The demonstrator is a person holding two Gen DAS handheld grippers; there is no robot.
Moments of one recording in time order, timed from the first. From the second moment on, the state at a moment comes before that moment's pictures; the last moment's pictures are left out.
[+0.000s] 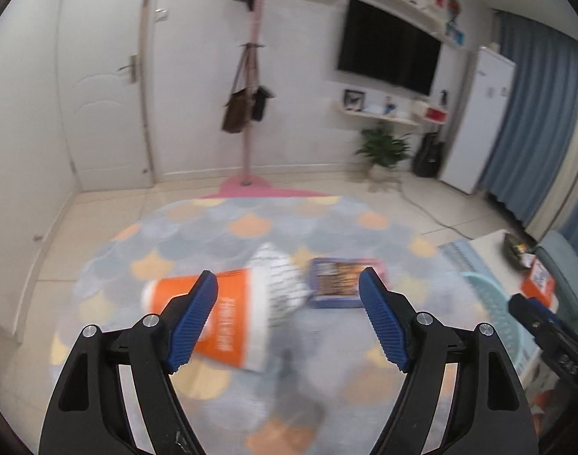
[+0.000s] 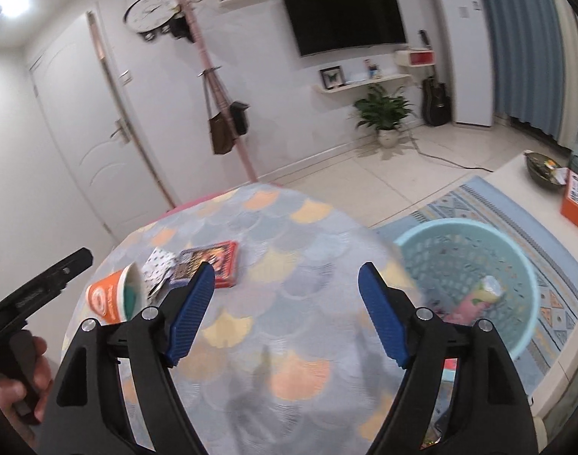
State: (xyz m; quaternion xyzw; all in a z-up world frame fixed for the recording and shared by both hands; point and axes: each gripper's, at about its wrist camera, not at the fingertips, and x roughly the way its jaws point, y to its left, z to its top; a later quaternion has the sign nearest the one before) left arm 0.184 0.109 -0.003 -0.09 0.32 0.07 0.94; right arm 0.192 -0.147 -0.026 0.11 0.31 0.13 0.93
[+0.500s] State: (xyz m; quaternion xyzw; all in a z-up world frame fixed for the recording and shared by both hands) left arm 0.250 0.163 -0.040 -0.04 0.43 0.10 0.90; right arm 0.219 -0.110 -0.084 0.09 0.37 0.15 0.91
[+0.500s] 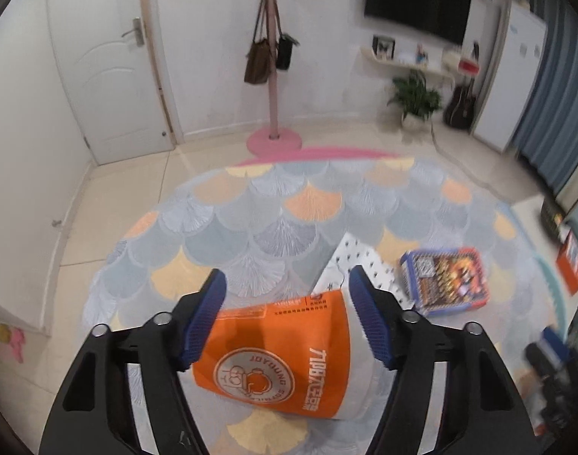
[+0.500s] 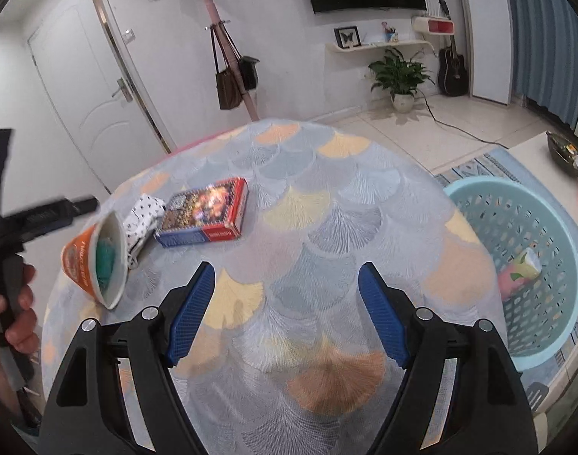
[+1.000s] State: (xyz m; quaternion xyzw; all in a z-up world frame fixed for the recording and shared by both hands) left arm 0.170 0.129 -0.055 0.02 0.44 0.01 0.90; right arm 0.220 -0.116 -0.085 0.11 0.37 0.15 0.91
